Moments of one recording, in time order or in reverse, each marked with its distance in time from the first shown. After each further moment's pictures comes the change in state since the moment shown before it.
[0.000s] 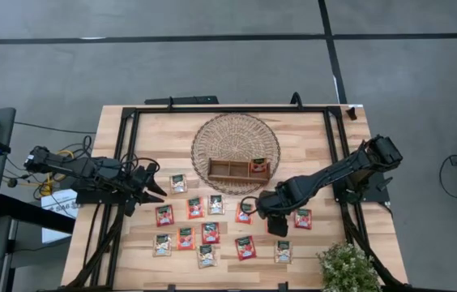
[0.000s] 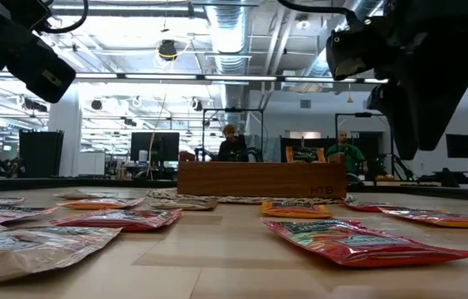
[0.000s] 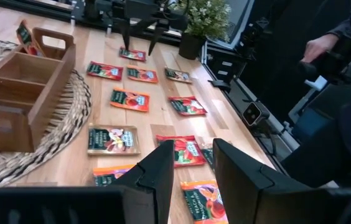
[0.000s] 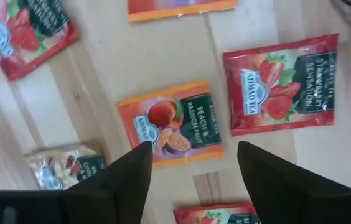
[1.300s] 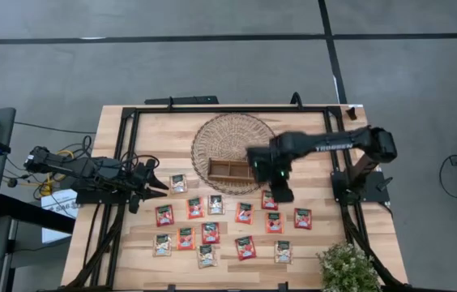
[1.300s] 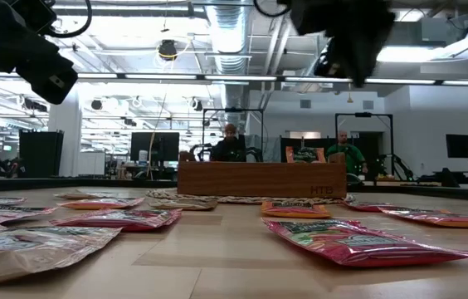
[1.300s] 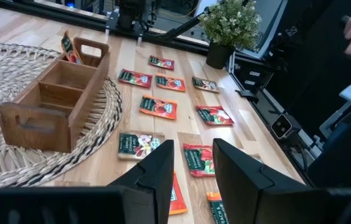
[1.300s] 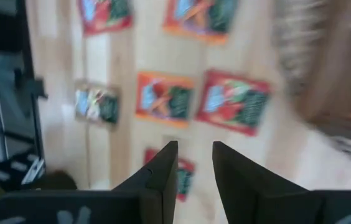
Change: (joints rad) left arm 0.000 0.000 0.000 0.000 -0.117 -0.004; right arm -0.306 -0.002 0.329 -0.414 -0.275 -0.685
